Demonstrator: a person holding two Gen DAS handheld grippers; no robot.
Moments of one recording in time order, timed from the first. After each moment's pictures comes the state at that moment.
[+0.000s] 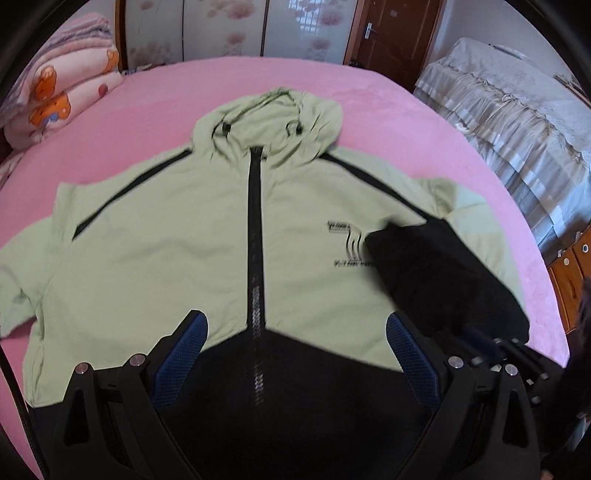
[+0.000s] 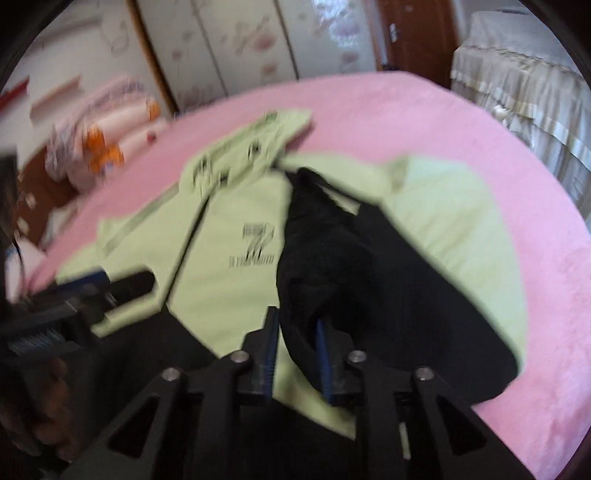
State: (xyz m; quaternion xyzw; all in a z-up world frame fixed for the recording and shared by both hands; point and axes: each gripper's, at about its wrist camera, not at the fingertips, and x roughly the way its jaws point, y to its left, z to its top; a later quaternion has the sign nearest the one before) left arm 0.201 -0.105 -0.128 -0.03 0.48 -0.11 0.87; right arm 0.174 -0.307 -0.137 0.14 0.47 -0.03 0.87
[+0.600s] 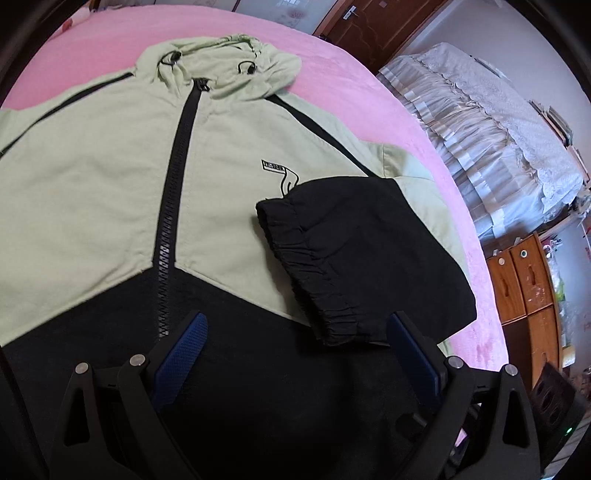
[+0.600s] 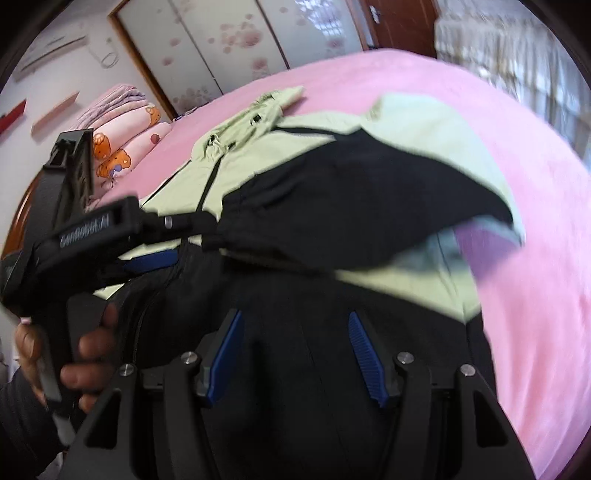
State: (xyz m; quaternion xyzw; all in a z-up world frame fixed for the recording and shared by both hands) left arm 0.197 -0.123 -0.176 -0.14 0.53 -0.23 0.80; right arm 0.089 -0.282 -0.150 0.22 0.46 -0.02 0.86
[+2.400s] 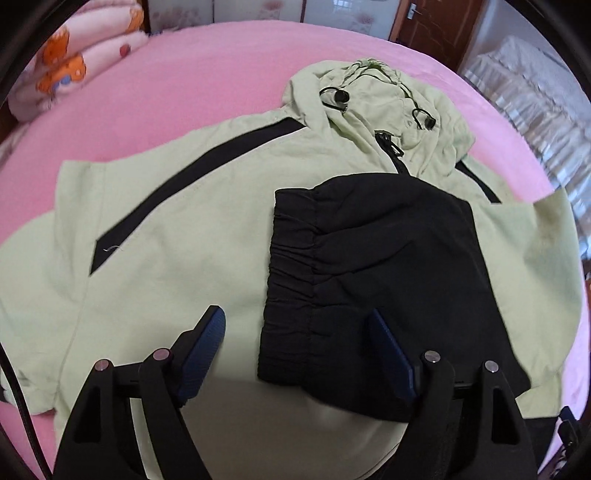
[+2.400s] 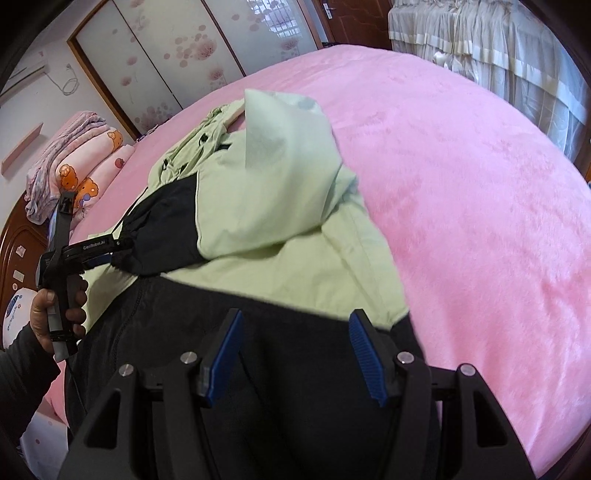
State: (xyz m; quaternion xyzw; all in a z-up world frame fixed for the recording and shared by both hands) left arm 0.316 -0.024 -0.181 -0.05 0.54 -0.06 0.84; right arm 0.085 -0.328 -0.138 0.24 0.45 -0.10 0.85
